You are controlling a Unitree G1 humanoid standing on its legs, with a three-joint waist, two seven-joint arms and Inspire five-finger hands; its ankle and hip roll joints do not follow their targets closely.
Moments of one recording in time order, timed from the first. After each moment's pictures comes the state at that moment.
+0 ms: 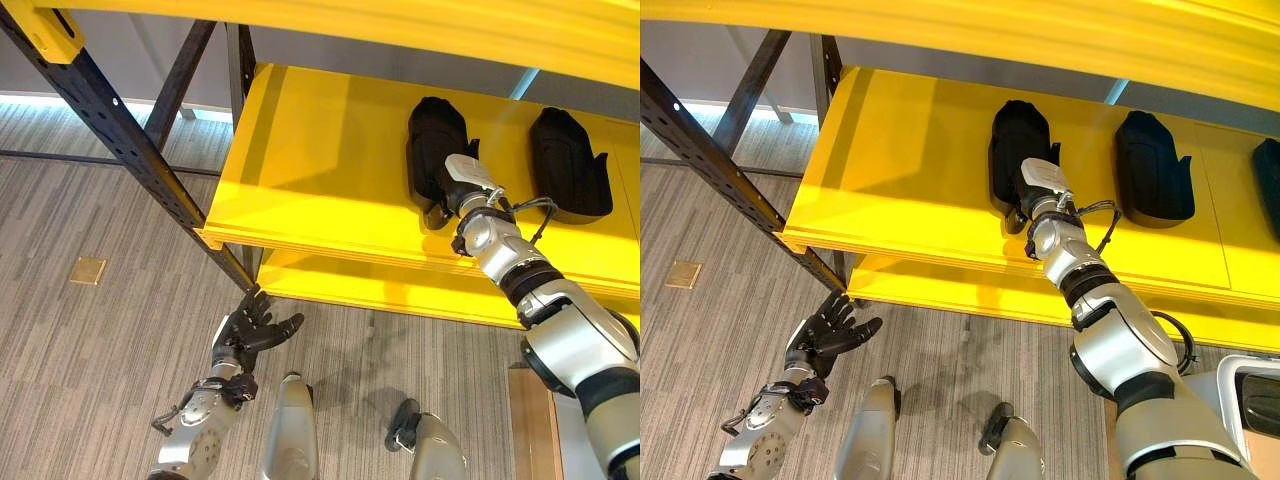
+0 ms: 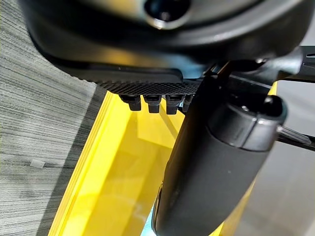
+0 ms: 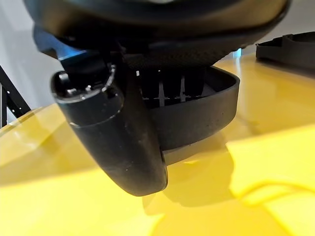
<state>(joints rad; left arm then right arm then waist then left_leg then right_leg) 0.05 0.45 -0.23 0.22 -0.78 -0.13 0.08 -1.17 -0.47 0.69 1.14 -0.27 0.03 -0.17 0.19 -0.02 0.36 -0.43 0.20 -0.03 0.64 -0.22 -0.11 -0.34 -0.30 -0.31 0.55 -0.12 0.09</state>
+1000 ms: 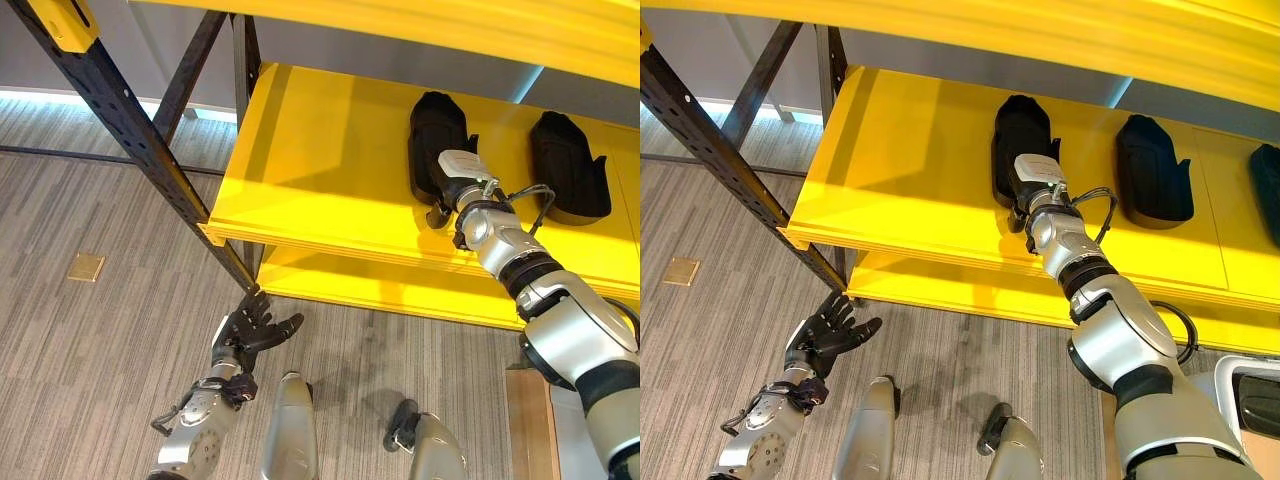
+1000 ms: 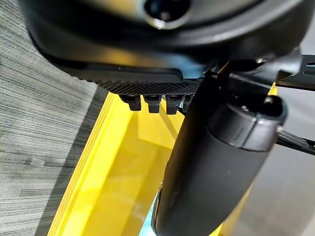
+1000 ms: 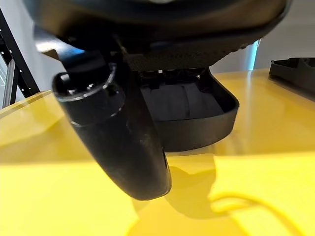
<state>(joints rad) 0.05 0.45 -0.23 0.22 -0.78 -0.13 0.08 -1.19 -0.48 0.74 1.13 -0.36 0.03 -0.14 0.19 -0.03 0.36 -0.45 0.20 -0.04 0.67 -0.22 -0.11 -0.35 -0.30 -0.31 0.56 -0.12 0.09</state>
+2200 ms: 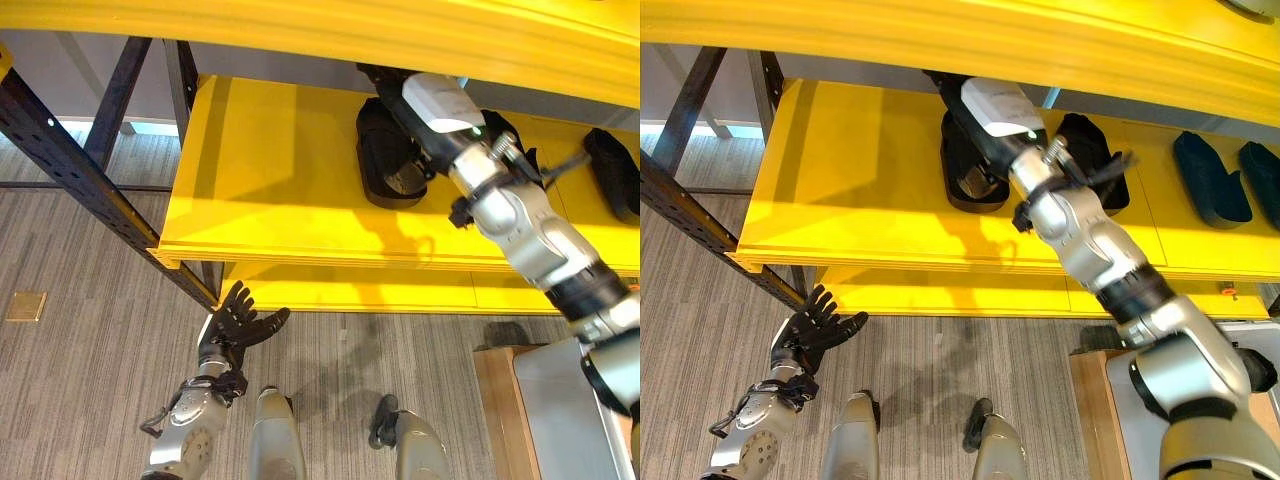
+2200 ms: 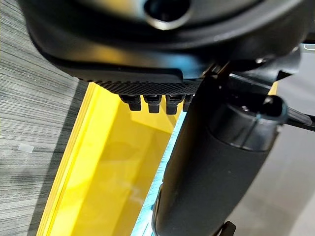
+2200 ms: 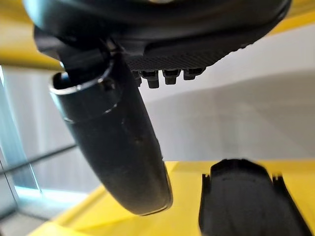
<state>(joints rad) 0.06 0.45 -0.15 0.21 -0.77 -0.13 0.11 -0.83 -0.75 0.48 0.14 -0.33 -0.07 -0.10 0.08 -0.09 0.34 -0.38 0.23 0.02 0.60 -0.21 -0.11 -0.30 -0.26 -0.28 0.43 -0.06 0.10</state>
